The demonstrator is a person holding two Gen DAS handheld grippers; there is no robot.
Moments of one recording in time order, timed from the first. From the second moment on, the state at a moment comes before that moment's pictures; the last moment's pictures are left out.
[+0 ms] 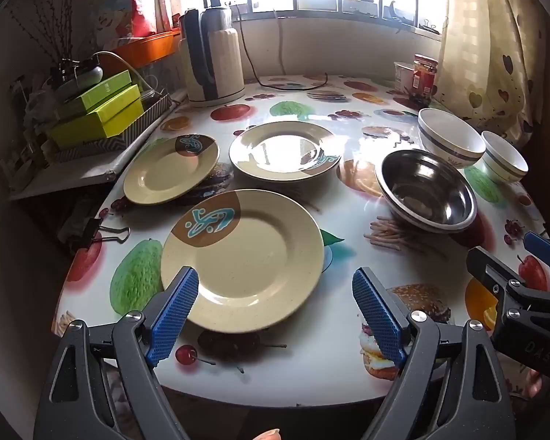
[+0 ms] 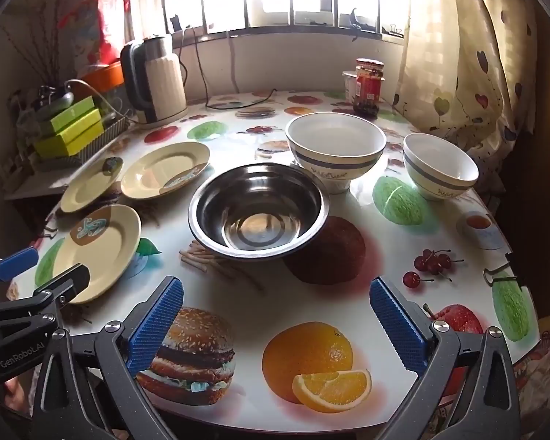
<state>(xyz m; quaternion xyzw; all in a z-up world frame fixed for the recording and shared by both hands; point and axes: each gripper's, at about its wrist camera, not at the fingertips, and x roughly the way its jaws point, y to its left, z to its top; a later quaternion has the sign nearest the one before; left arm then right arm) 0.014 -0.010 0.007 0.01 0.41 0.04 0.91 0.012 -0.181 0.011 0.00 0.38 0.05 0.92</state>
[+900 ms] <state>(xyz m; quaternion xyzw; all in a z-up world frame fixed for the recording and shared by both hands) 0.016 -0.006 0.004 0.01 0.41 0.04 0.91 0.012 -0.177 0.007 0.00 0.38 0.05 0.92</state>
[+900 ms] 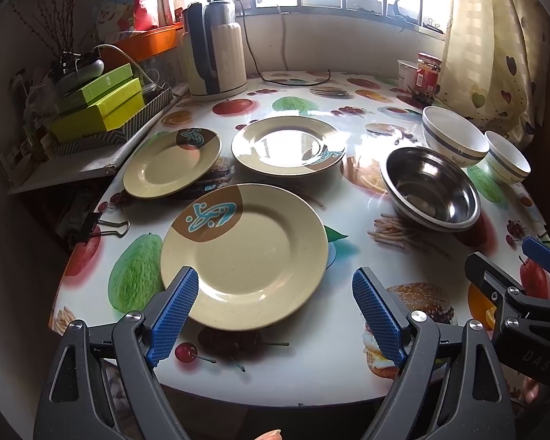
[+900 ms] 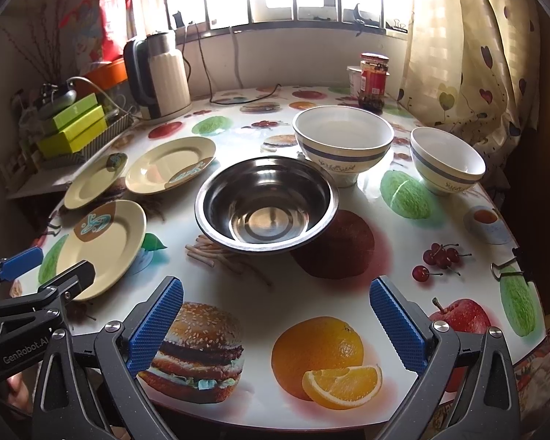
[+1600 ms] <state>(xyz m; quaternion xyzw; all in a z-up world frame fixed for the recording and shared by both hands) 0.020 -0.003 0.004 0.00 0.42 0.05 0.91 0.014 -0.177 0.008 0.00 0.38 0.05 0.92</state>
